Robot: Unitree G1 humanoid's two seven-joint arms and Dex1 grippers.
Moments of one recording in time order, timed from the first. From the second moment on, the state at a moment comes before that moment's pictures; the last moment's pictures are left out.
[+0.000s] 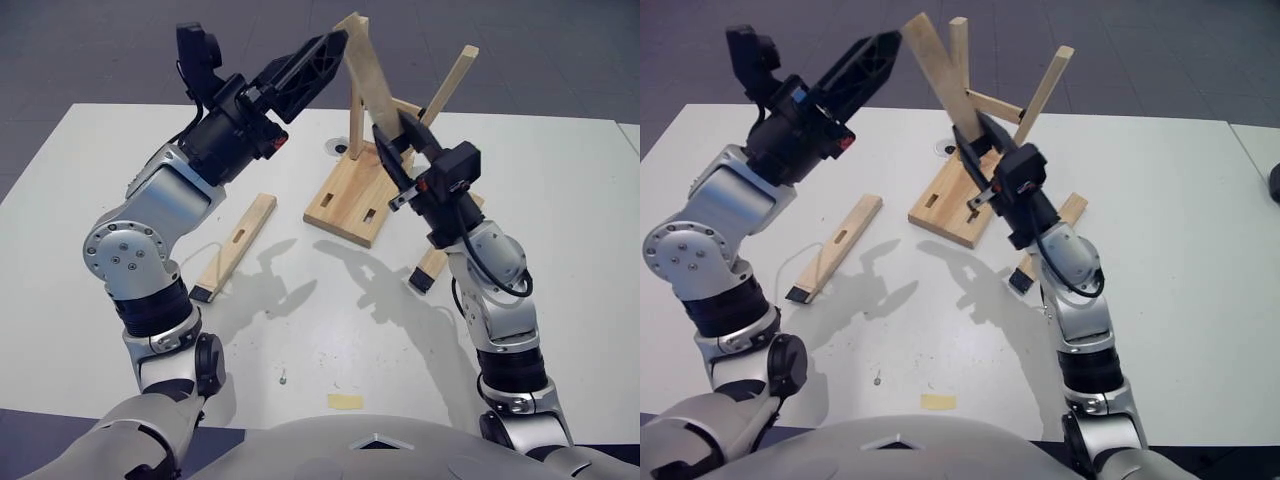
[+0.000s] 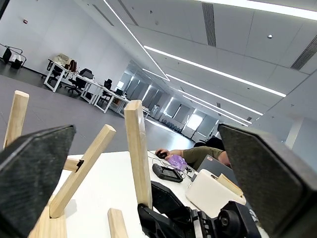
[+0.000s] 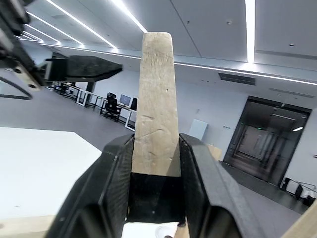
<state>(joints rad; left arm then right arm) -0.57 0.22 0.27 -0.37 -1.25 0.94 -0.11 -0.20 -0.24 0.15 -0.36 0.14 -0.01 0.38</state>
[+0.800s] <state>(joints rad) -0.59 0.30 0.19 -0.42 -1.28 0.91 -0.03 -0.19 -0.17 0.25 -0.37 0.06 -0.04 0.38</state>
